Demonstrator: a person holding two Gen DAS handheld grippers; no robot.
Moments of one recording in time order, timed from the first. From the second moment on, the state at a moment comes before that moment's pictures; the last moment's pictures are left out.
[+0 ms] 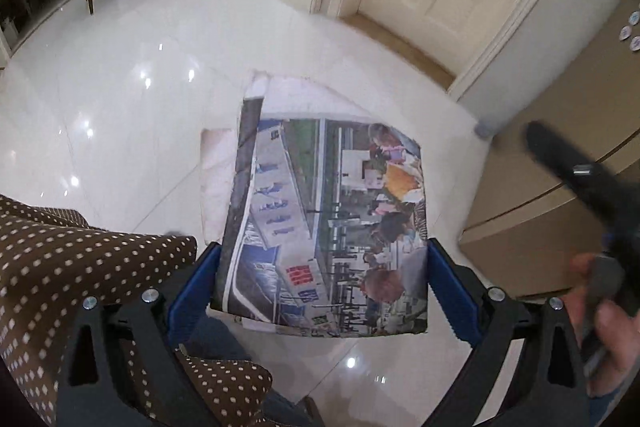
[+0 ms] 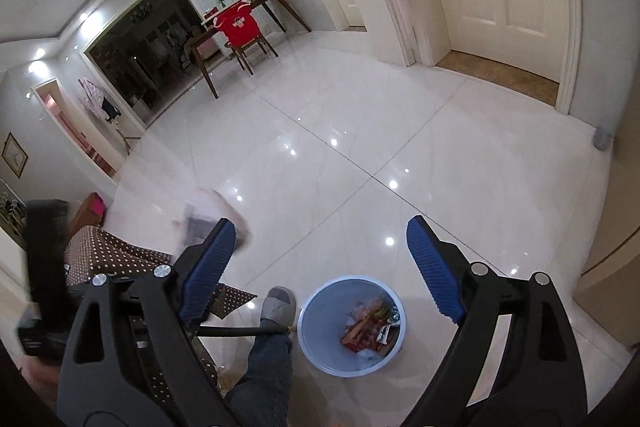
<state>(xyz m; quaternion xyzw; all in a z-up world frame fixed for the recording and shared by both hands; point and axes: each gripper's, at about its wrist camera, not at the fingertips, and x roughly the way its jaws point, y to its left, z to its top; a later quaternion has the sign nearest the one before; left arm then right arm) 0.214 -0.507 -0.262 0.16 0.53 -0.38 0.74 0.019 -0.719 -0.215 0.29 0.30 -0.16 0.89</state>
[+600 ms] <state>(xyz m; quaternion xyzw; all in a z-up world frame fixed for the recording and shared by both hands) 0.206 -0.506 -0.249 0.17 0.51 -0.34 0.77 0.017 -0.705 -0.207 0.28 0.31 -0.16 0.89</state>
